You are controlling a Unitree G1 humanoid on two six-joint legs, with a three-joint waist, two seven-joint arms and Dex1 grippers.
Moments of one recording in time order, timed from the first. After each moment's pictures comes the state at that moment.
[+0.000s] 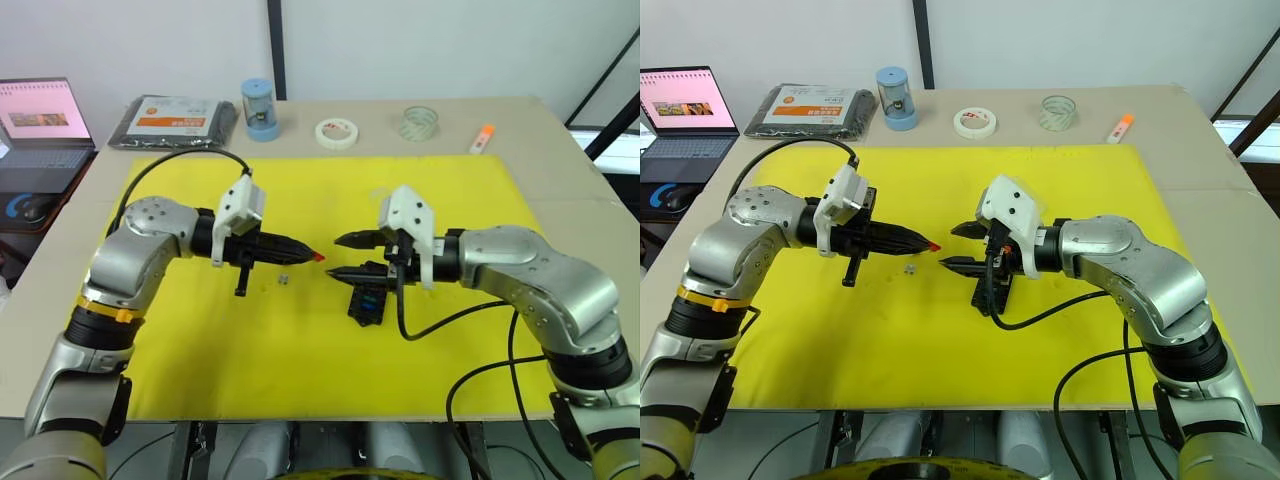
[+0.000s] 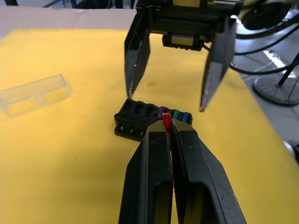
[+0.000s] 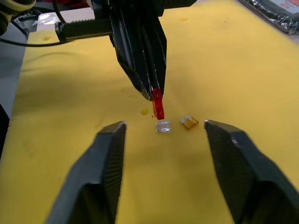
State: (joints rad) left arm -0.64 0.64 -0.14 -0.07 -0.47 0.45 -1.36; right arm -0.56 -0.68 0.15 -0.54 0.62 0.94 0.77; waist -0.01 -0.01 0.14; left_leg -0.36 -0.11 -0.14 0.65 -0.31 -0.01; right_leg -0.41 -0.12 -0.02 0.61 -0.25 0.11
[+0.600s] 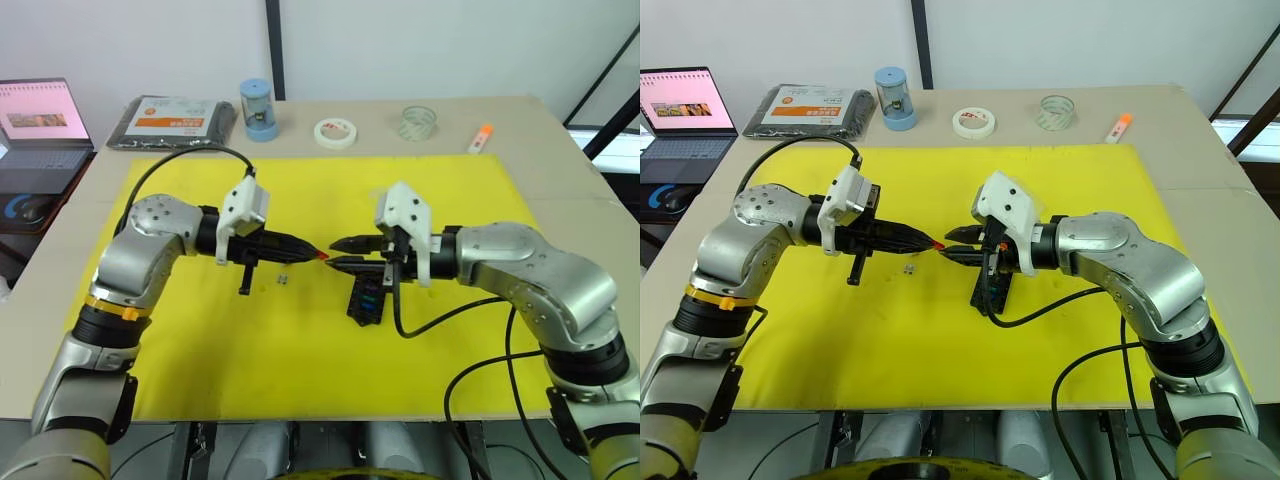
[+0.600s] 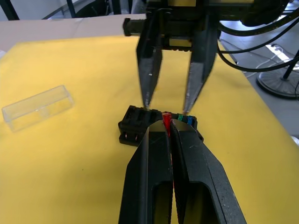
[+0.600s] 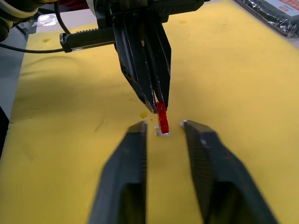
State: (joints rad) left arm -0.64 0.62 -0.15 -0.05 -0.45 0.41 -1.37; right arm -0.59 -0.67 0.16 -0.54 0.63 0.95 0.76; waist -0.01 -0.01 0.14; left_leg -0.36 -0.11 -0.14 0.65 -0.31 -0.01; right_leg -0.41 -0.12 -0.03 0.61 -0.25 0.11
